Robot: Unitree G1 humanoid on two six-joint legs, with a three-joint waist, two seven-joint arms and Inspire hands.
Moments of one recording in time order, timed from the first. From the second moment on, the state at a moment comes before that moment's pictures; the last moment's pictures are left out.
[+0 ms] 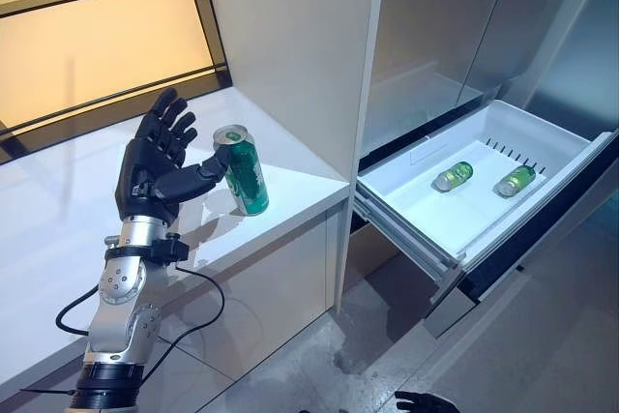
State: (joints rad) left arm -0.10 0.53 0.11 -0.09 -0.65 -0.14 0.02; right arm 0.01 -0.26 0.20 1.21 0.08 -0.04 0.27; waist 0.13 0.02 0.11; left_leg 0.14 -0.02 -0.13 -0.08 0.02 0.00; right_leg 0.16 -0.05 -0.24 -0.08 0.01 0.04
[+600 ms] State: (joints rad) left arm -0.11 0.59 0.11 -0.04 -0.67 -0.08 -0.06; right arm 0.01 -0.26 0.20 1.20 0.08 -0.03 0.28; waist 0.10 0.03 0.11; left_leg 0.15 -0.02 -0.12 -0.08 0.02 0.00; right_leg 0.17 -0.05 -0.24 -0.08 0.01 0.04
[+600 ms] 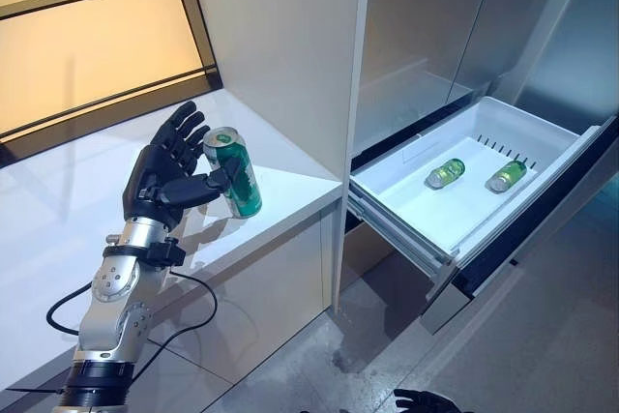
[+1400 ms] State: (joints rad) left arm -0.17 0.64 0.11 0.07 -0.65 0.01 -0.03; right arm 0.01 -0.26 0.18 1.17 0.09 -0.01 0.28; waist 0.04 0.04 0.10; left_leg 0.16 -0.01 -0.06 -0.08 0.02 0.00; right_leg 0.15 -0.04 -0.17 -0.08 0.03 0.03
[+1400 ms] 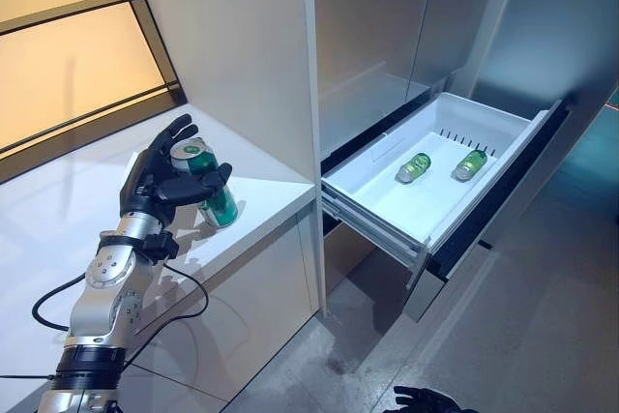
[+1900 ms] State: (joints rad) left arm -0.17 0.64 0.11 0.11 -0.65 0.01 0.01; right arm 0.01 -0.26 0.18 1.18 0.12 -0.01 0.28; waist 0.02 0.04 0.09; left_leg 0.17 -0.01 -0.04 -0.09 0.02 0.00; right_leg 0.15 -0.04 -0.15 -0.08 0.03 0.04
